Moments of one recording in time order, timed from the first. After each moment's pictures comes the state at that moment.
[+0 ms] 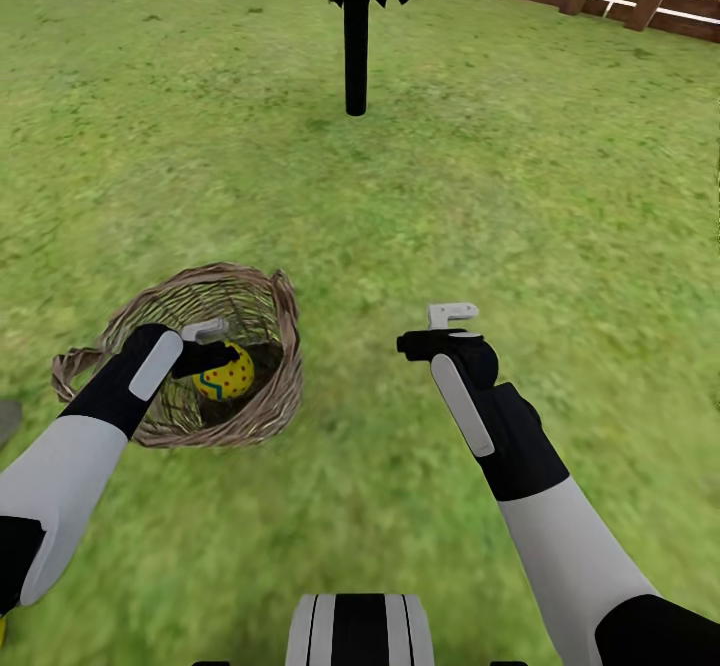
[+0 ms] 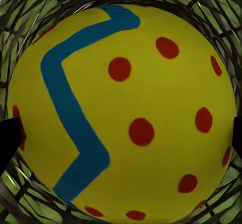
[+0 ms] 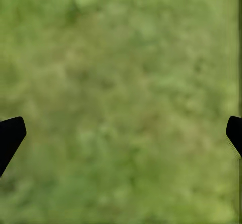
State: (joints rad) left arm -1.08 0.25 -0.22 -0.81 0.73 0.87 0.32; right arm -0.88 0.09 0.34 -1.38 -0.40 0.95 -0.54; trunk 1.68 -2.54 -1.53
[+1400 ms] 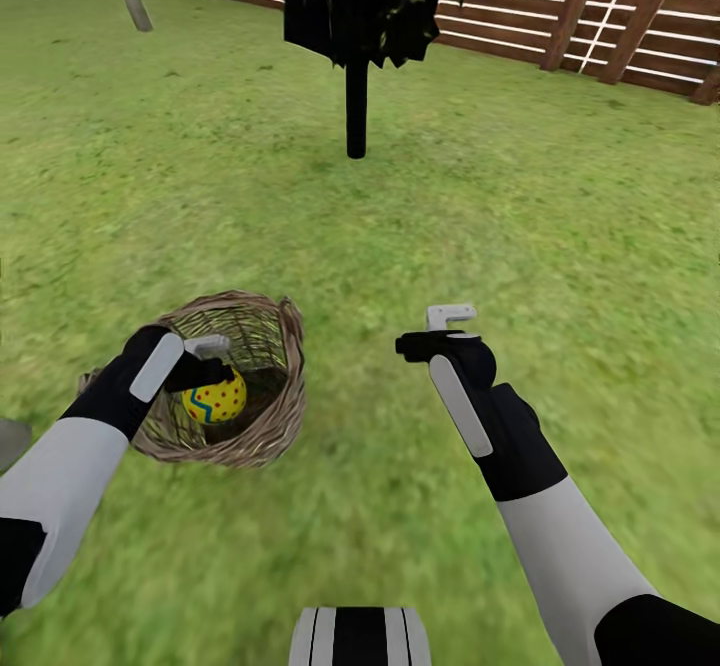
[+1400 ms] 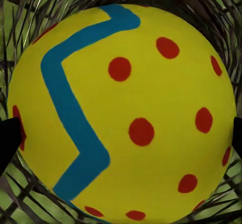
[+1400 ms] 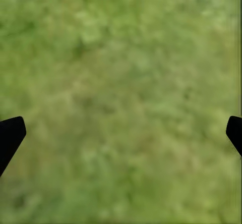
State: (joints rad) left arm -1.08 0.24 -0.22 -0.81 0.73 1.05 0.41; right arm -0.88 0.09 0.34 -1.38 -0.40 0.95 -0.54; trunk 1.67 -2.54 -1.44
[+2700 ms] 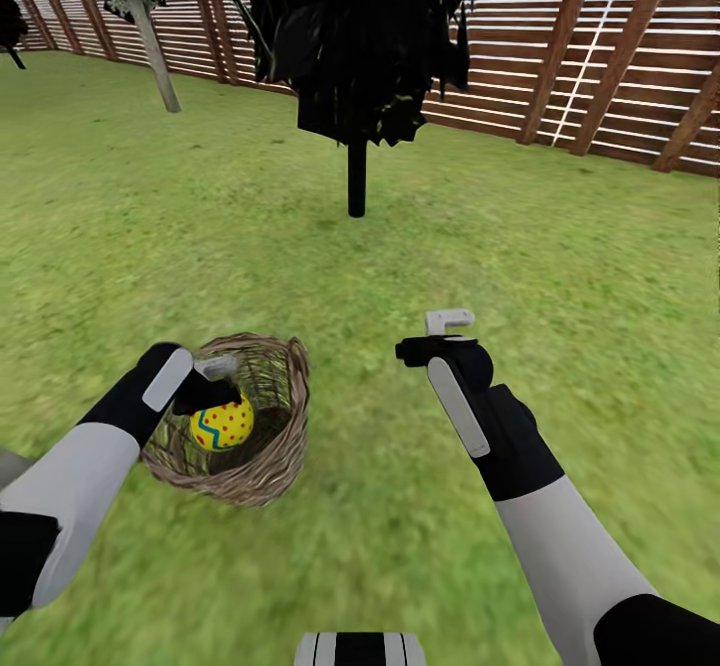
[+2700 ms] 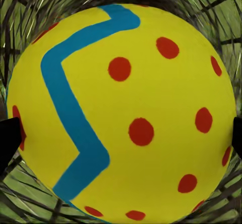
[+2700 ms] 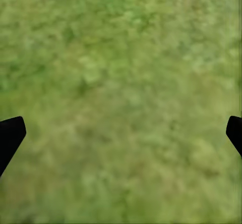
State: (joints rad) left arm -1.07 0.21 -0.21 -0.67 0.76 1.05 0.40; right arm -0.88 0.09 0.34 -1.34 -0.40 0.95 -0.54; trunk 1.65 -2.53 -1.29
